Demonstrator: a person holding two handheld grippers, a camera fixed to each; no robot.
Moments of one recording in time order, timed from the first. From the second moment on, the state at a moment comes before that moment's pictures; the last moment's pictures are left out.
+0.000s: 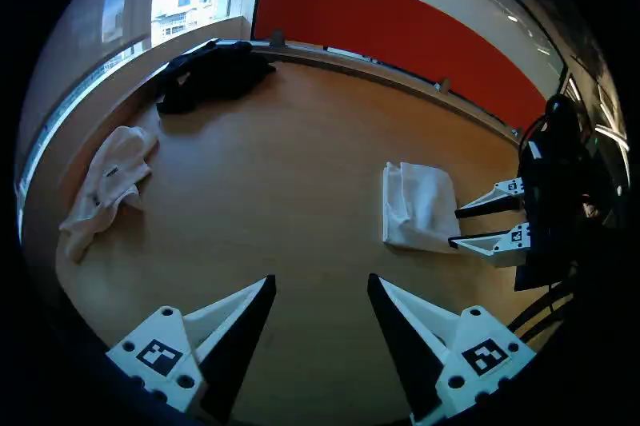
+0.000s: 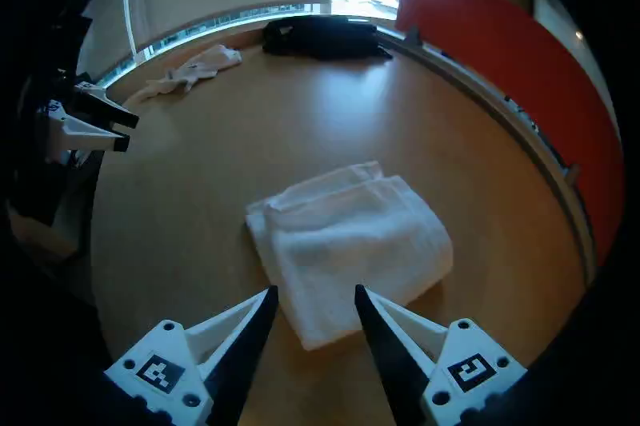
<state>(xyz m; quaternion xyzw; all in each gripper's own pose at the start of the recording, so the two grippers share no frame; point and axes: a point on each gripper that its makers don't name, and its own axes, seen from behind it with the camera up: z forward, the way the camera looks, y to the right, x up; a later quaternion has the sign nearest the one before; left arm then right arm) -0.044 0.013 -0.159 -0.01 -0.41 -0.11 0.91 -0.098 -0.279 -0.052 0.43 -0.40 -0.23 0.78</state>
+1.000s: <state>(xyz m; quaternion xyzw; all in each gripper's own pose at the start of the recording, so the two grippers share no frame) -0.046 0.018 -0.164 -0.01 -0.41 -0.11 0.91 -0.131 -0.250 -0.071 0.37 -0.44 -0.20 0.80</state>
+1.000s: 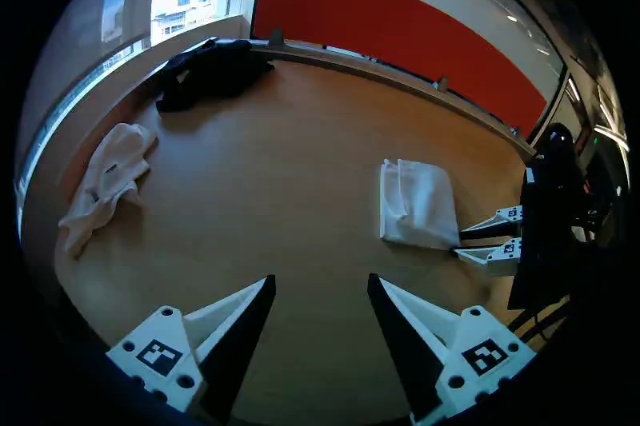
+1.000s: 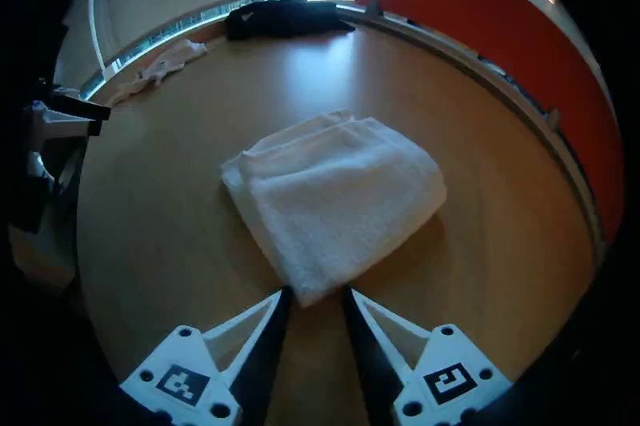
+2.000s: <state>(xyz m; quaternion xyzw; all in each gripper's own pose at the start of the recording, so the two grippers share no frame) -0.031 0.027 -0.153 -0.03 -0.40 -0.10 0.91 -0.048 -0.257 -0.028 0.37 -0.36 -0.20 0.83</state>
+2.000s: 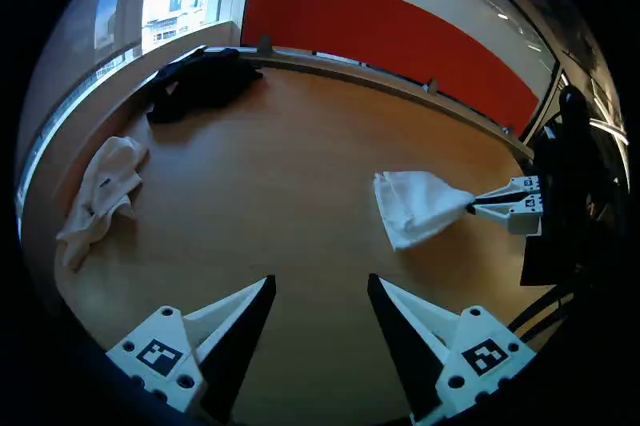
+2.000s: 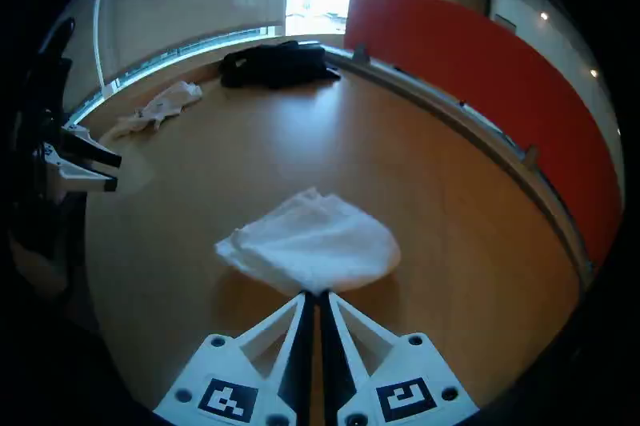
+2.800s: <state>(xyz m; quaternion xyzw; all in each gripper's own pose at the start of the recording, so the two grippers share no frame) 0.004 0.044 -0.133 -0.06 -0.37 -0.09 0.92 0.093 -0.221 0.010 0.35 -0.28 -0.20 0.87</state>
